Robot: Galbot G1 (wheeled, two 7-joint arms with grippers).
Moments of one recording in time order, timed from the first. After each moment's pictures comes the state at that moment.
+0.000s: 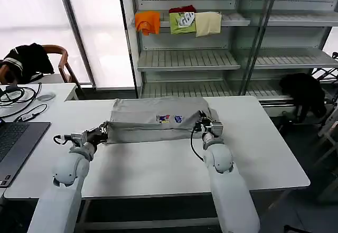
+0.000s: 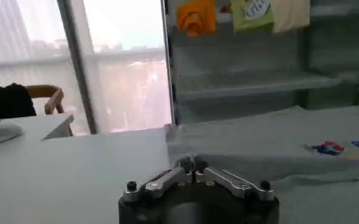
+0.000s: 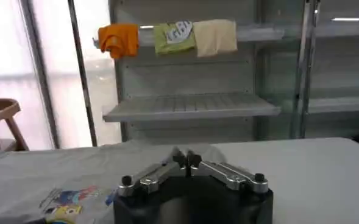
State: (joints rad) left arm 0.87 -1.21 -0.52 -1.63 -0.24 0.57 0.06; right arm -0.70 1.58 0.37 1.44 0.11 -0.39 0.13
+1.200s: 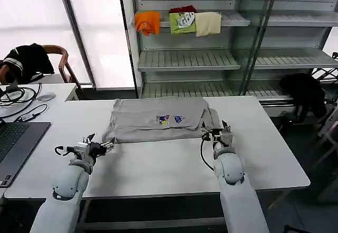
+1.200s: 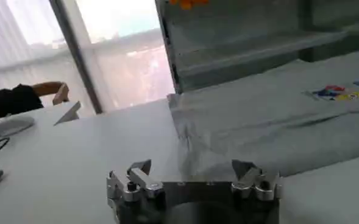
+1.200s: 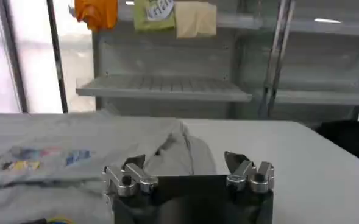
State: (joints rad) left arm 1.00 -1.21 -0.53 -1.69 -0.13 0.58 0.09; right arm -0.90 1.52 0.42 1.64 0.02 -0.53 0.12
